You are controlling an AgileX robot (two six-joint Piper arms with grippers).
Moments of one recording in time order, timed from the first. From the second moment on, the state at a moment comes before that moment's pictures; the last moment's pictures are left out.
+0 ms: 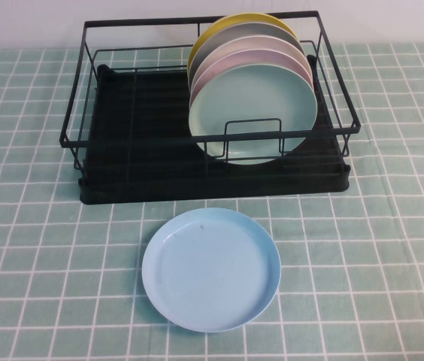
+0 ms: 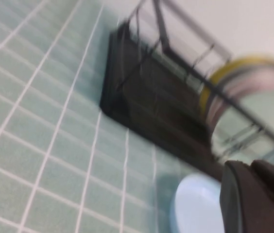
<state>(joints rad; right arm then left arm) 0.01 -0.01 0.03 -0.06 0.35 0.09 -0.11 0.09 -0.09 -0.38 0.28 -0.27</state>
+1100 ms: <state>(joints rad) 0.01 -0.01 0.03 -0.06 0.35 0.09 -0.11 1.22 -1.13 -0.47 0.82 0.92</state>
